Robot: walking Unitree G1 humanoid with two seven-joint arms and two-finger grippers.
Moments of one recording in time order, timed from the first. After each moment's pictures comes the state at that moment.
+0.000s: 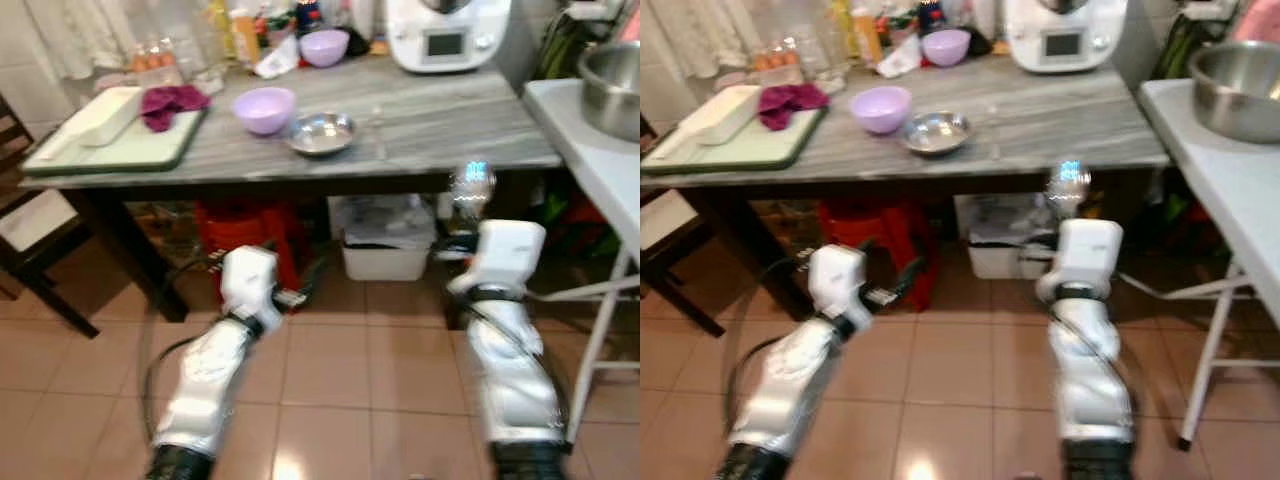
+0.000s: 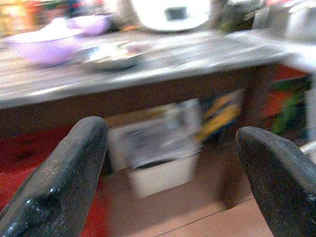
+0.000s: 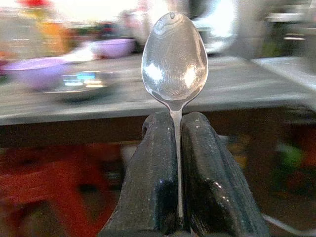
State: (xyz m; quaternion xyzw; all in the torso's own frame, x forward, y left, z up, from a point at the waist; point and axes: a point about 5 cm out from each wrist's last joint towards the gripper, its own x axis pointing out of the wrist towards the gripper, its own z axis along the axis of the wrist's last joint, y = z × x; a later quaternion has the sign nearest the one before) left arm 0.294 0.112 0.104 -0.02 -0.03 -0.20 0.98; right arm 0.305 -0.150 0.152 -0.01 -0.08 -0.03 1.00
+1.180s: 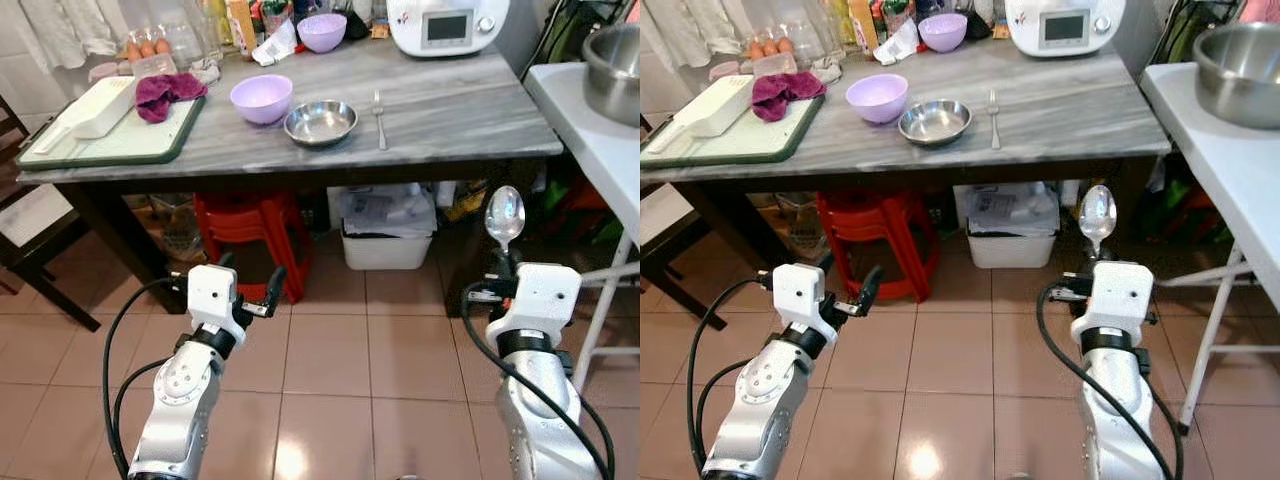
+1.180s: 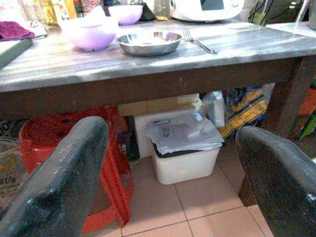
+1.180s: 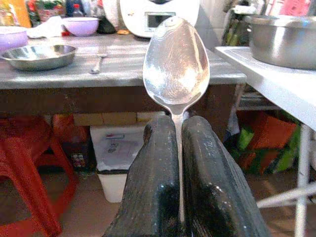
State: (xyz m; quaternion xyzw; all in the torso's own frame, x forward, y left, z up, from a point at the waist) left arm 0.277 0.137 0.099 -0.03 -0.04 -0.15 0.99; right arm 0.256 -0.183 0.139 -0.05 -0.07 -0.08 0.99
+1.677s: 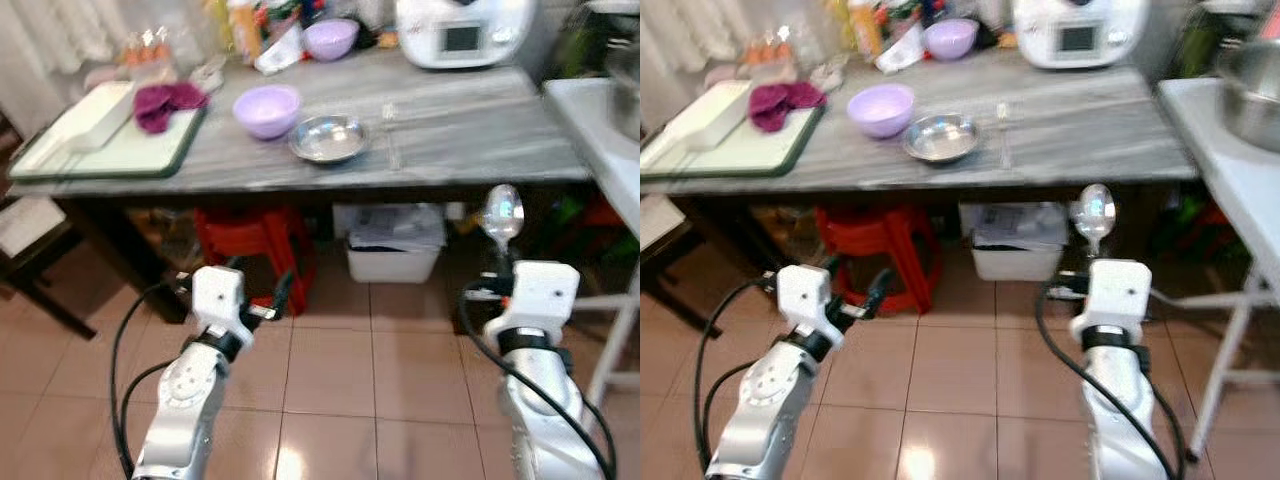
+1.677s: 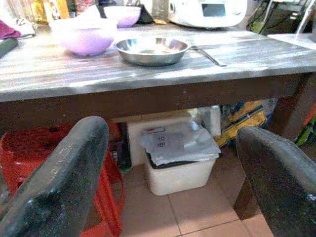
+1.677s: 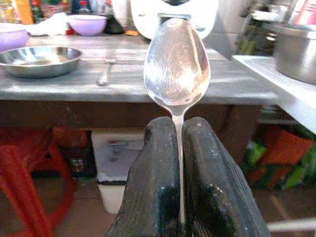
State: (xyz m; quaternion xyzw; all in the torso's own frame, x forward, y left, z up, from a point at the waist) left arm 0.273 0.128 0.100 -0.04 -0.04 -0.18 0.98; right arm 0.258 -0.185 0.141 -0.06 -0.07 -0.08 0.99
